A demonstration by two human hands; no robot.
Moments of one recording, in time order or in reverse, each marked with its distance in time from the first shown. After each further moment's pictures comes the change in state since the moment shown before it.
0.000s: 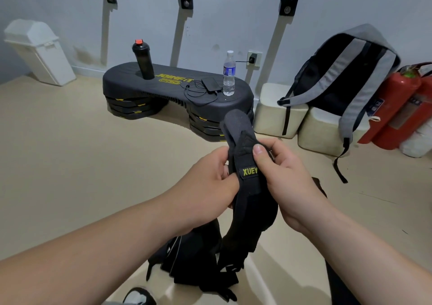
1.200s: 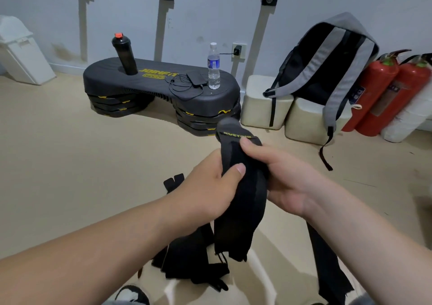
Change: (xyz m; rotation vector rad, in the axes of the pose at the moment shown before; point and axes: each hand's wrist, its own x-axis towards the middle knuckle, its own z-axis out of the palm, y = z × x) left_hand 0.014 -0.021 0.035 0.076 0.064 -0.080; right_hand 0.000 -0.016 -0.031 0.177 -0.161 0.406
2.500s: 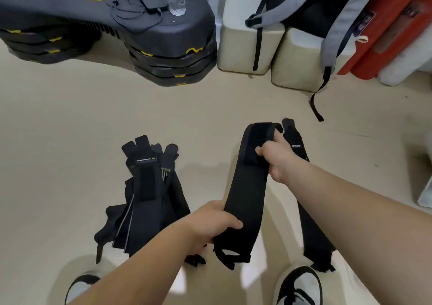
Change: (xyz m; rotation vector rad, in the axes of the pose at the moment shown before) left_hand 0.084 -0.224 0.107 -0.210 -0.454 -0.706; right_hand 0.178 0.138 -0.179 -0.121 0.583 0.153
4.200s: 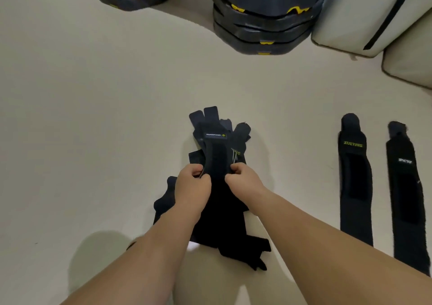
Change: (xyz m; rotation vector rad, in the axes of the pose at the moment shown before) left_hand 0.024 -0.096 -0.183 -0.236 0.991 0.073; right_hand 0.002 0.136 0.239 -0.698 -0.431 0.049
